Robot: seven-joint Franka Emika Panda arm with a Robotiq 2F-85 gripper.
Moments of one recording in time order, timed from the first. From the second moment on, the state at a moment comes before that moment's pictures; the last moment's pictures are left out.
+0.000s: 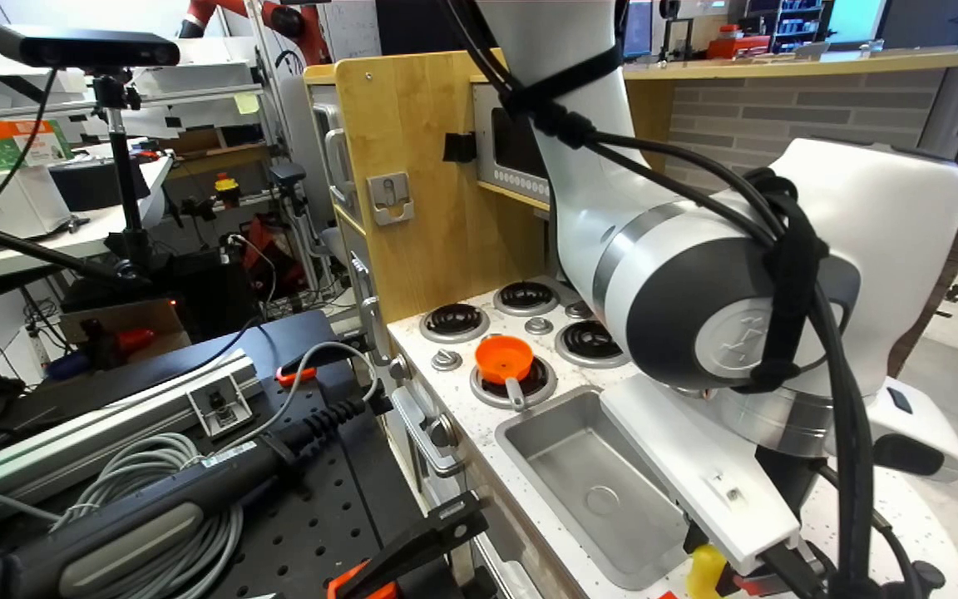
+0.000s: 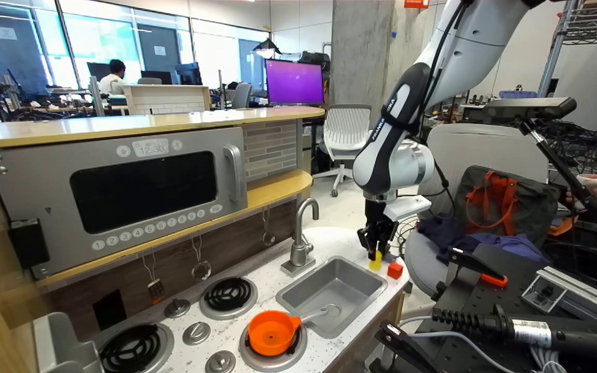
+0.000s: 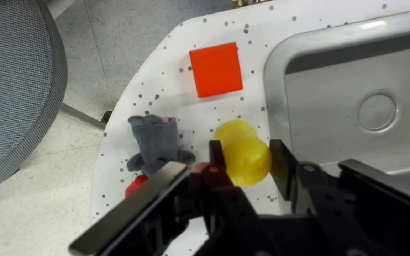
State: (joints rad) arm -0.24 0.93 -0.06 -1.83 0.06 2.69 -0.19
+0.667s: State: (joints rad) arm -0.26 0.91 -0.06 -1.79 0.05 2.69 -0.19
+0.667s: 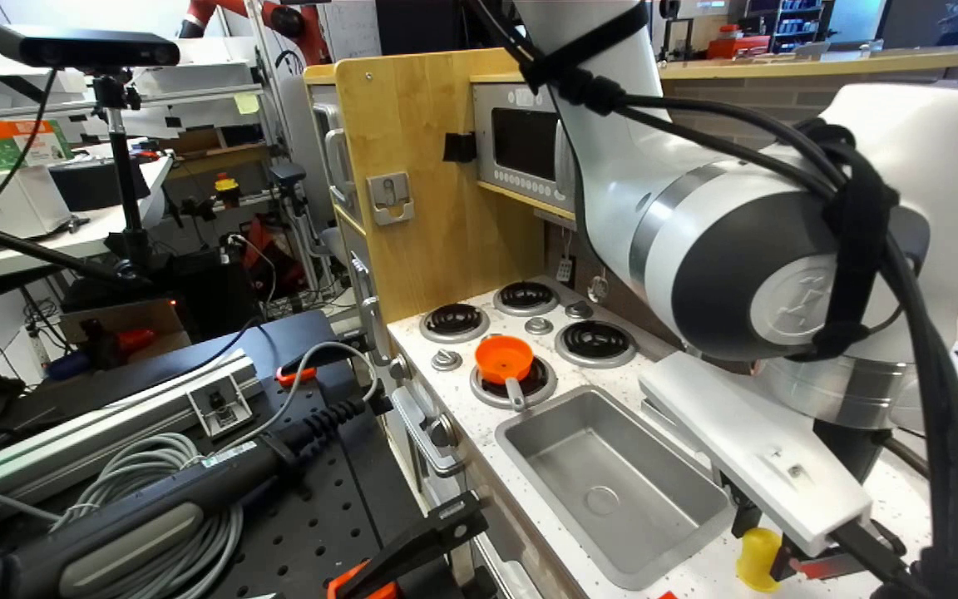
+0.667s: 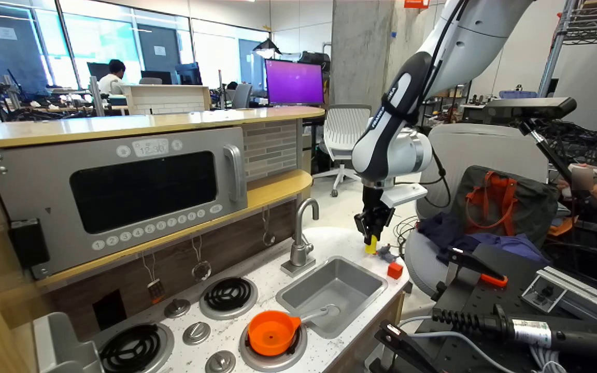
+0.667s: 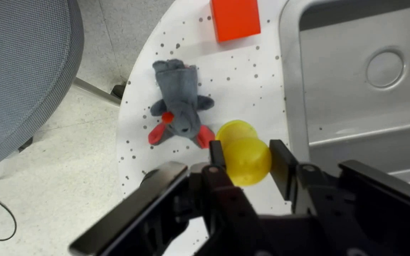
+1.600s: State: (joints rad) arm -0.30 0.95 -0.06 -1.71 0.07 2.69 -0.12
